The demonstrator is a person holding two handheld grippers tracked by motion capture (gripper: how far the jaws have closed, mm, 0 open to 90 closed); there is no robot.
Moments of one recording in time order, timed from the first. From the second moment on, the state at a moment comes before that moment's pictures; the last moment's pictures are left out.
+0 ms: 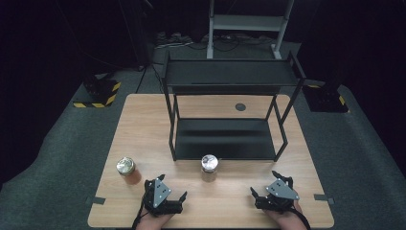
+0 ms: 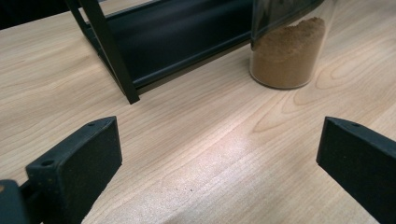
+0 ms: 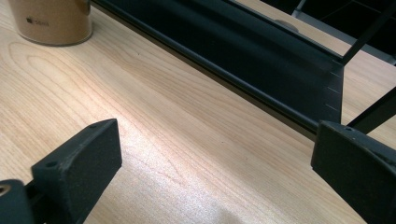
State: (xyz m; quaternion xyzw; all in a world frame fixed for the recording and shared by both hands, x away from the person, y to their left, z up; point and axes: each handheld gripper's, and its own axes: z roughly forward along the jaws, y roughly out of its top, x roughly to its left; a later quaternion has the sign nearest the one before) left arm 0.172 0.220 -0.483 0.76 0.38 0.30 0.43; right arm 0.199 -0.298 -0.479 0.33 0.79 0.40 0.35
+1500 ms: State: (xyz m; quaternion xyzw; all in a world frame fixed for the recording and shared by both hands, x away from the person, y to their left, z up) left arm 0.151 0.239 -0.463 0.74 0.36 0.32 0.48; right arm 0.202 -0.297 -0.477 0.32 0.79 0.39 0.34
